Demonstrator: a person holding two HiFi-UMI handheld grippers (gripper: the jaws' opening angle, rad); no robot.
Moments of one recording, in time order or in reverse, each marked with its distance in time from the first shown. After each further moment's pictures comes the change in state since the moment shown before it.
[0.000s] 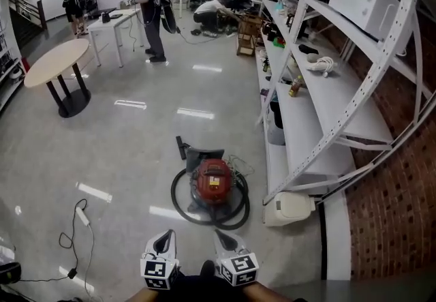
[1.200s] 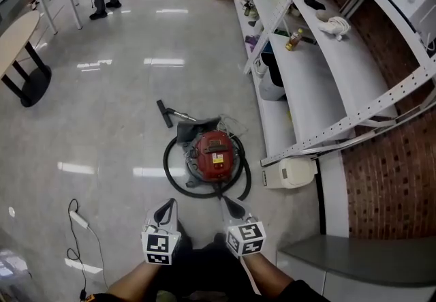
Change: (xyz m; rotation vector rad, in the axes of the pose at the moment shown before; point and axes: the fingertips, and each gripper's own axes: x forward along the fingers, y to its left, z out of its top) left arm 0.161 0.135 0.026 0.066 0.119 -0.245; right arm 0.179 -0.046 0.019 0.116 0.134 -0.269
